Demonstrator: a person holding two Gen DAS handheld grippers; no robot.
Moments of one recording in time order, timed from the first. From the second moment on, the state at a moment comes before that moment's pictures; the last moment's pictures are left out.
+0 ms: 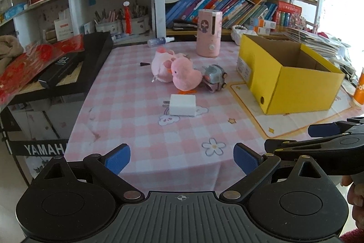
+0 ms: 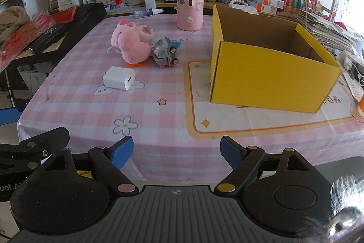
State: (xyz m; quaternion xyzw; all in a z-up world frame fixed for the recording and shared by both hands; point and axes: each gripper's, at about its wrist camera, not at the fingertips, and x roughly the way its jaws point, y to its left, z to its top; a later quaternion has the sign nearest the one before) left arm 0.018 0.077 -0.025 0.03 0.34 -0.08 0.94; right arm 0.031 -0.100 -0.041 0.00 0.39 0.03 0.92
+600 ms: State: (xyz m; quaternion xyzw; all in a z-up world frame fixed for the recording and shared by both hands) left arm 0.096 0.068 -0.031 0.00 0.35 -0.03 0.94; right arm 0.125 -0.104 -0.036 -0.04 0.37 0.08 0.92
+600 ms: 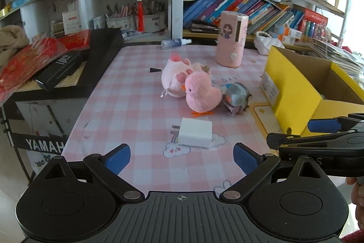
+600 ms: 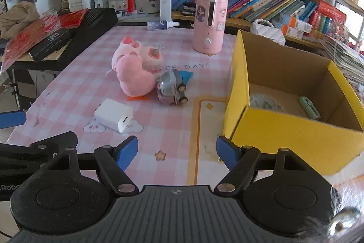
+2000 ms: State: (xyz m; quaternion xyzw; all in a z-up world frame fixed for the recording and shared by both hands) left arm 0.182 0.036 -0.071 0.05 0.42 -0.05 0.91; right arm 0.203 -0.112 -0.034 -0.10 0.33 0.02 0.94
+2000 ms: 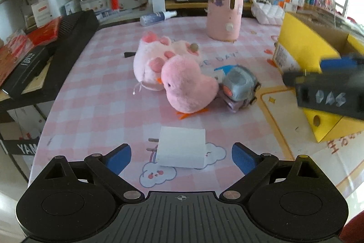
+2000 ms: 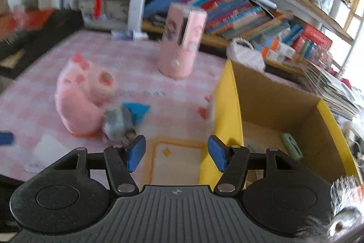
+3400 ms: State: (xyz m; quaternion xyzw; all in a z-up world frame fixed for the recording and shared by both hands) left arm 0.154 0.090 -0.022 -0.09 0.36 -0.05 0.93; right arm 0.206 -0.102 -0.032 -0.06 0.36 0.13 0.92
